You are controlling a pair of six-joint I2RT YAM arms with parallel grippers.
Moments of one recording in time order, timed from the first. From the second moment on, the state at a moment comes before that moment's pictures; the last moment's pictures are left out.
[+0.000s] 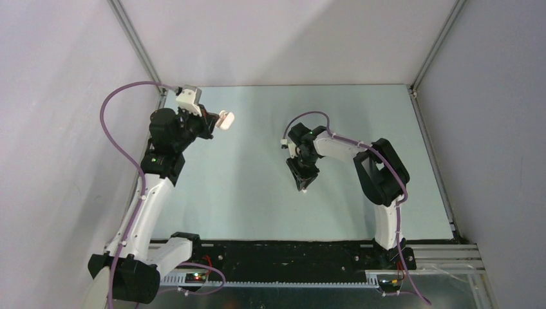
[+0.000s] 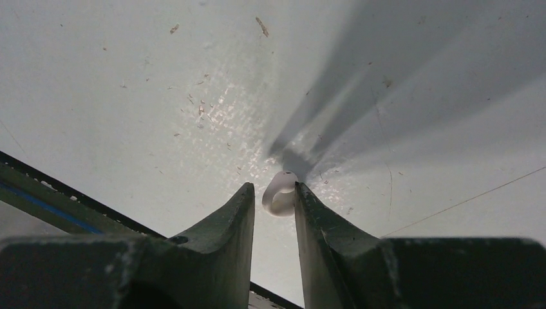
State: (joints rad) left arm -0.11 1.02 0.98 -0.14 0.32 -0.06; right arm 0.65 1.99 1.41 -0.84 -0.27 0.11
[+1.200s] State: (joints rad) left arm -0.11 1.06 0.98 -0.14 0.34 -0.09; right arm 0.61 2.00 1.41 -0.85 -0.26 0.08
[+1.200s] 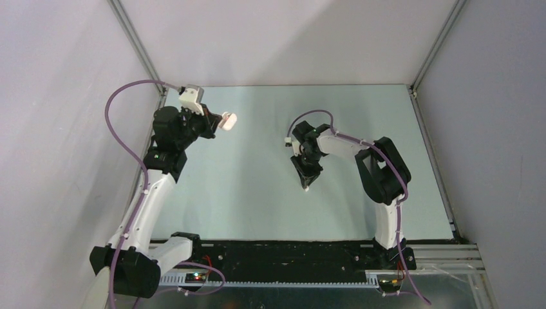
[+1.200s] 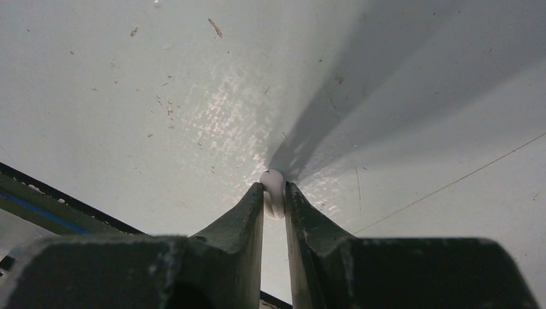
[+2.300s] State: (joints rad) left arm -0.11 1.08 0.98 -0.13 0.36 -0.12; right arm 0.60 1.97 1.40 -0.86 -0.29 0.07
